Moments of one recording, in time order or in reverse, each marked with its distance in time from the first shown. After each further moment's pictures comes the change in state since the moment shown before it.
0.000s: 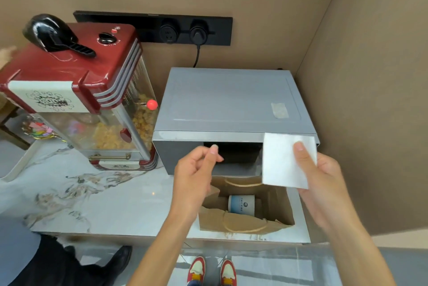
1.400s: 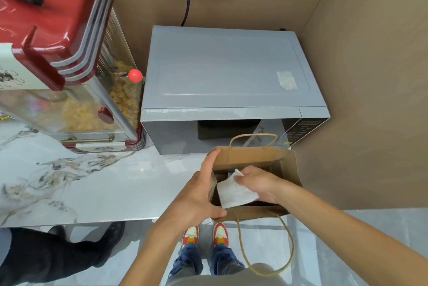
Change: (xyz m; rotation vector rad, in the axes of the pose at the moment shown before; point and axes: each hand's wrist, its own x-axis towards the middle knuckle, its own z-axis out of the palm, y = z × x) left_hand 0.003 -0.085 -0.029 0.472 -0.691 -0.345; right_hand 0.066 0.146 0.059 -0.789 -0.344 0.726
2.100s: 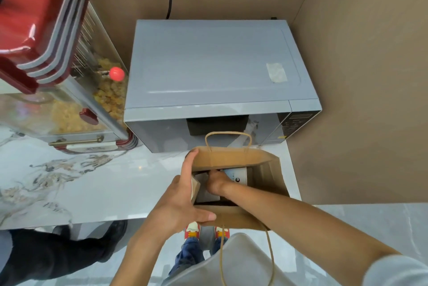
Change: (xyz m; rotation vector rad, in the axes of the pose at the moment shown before) left_hand -0.003 -0.008 0.001 0.023 0.062 -0.064; right_hand 0.076 -0.003 0.070 -0.355 -0.002 -0.120
